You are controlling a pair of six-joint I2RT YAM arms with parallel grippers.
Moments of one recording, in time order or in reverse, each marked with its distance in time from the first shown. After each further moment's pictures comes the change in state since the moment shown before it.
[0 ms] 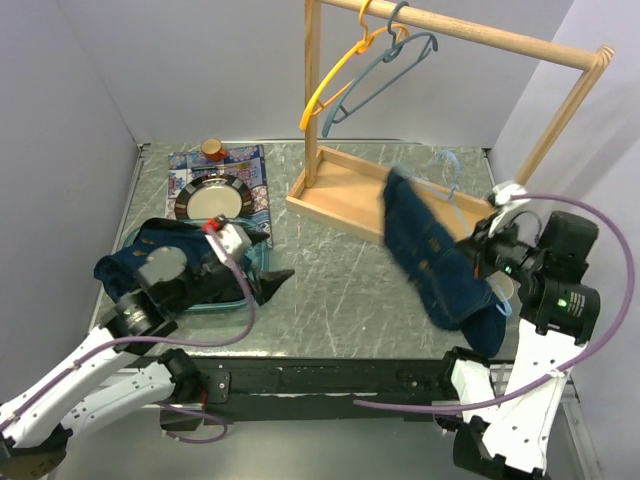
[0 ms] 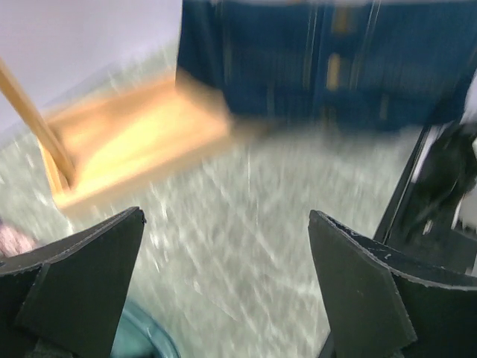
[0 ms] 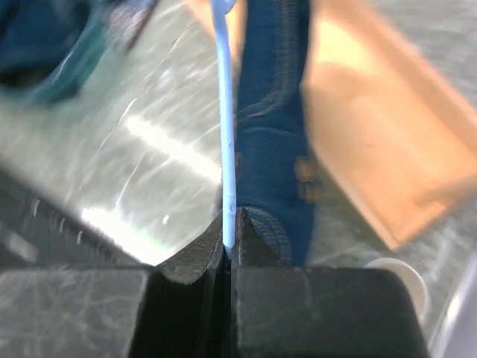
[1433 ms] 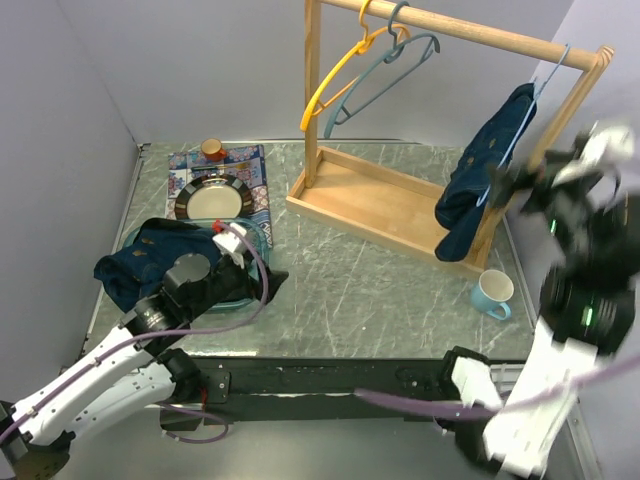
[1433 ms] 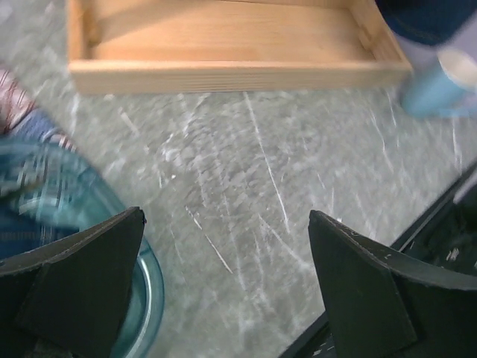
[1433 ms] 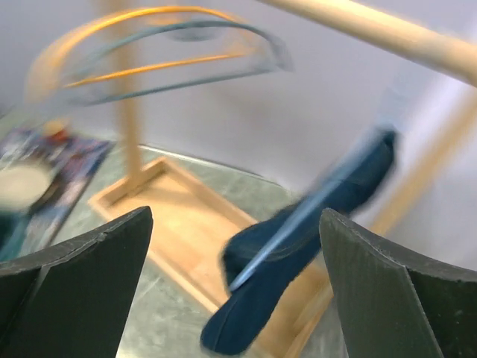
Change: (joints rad) left arm 0.045 -0.020 -0.196 -0.031 -0.188 -0.236; right arm -0.043 0.100 0.364 0.458 0.198 0.342
